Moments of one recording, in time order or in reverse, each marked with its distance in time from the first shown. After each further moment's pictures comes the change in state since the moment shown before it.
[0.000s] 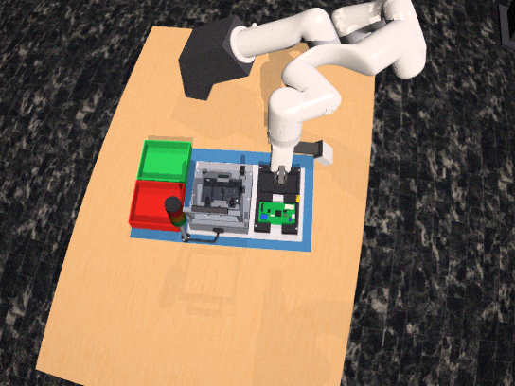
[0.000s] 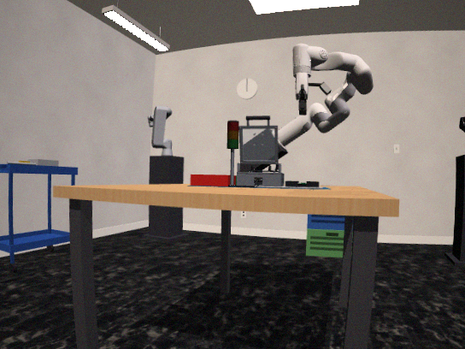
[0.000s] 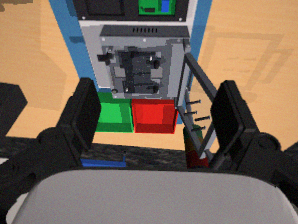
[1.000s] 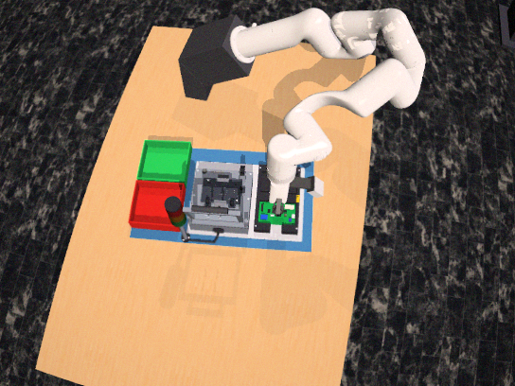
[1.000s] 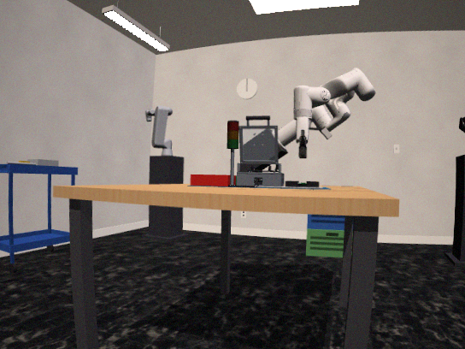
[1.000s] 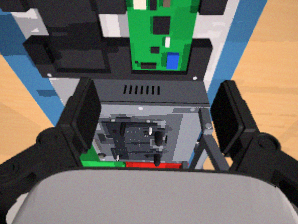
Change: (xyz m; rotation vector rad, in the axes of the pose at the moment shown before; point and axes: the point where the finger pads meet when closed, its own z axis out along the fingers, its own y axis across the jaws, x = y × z) arm 0.000 -0.003 0.185 0.004 -0.002 0.002
